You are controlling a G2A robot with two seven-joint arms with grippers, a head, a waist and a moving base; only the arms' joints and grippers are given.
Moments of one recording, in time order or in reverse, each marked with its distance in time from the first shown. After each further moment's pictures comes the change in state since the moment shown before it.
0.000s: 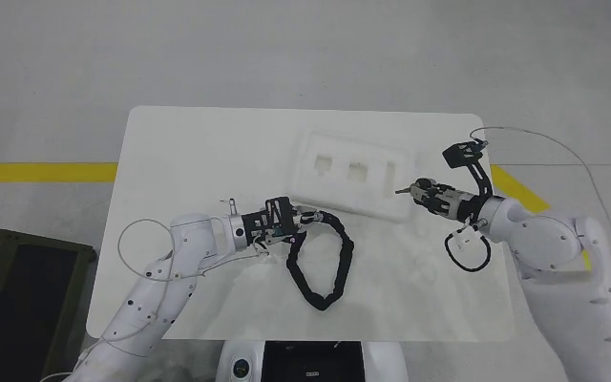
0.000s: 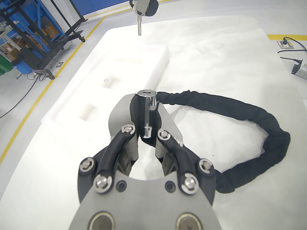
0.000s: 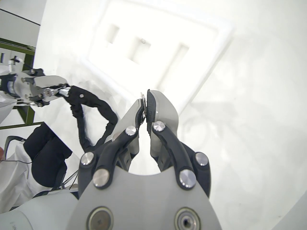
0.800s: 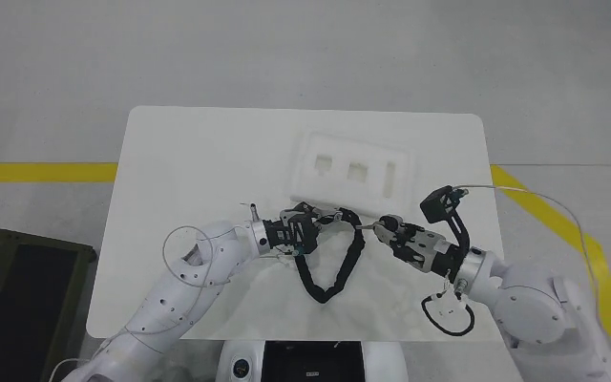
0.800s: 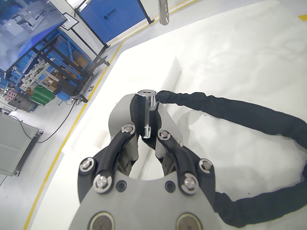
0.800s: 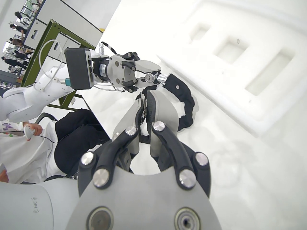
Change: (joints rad) left arm -0.069 -0.033 0.190 0.106 0.233 0.327 0.221; right arm -0.323 -0.006 -0.017 -0.297 -0.031 -0.078 -0.270
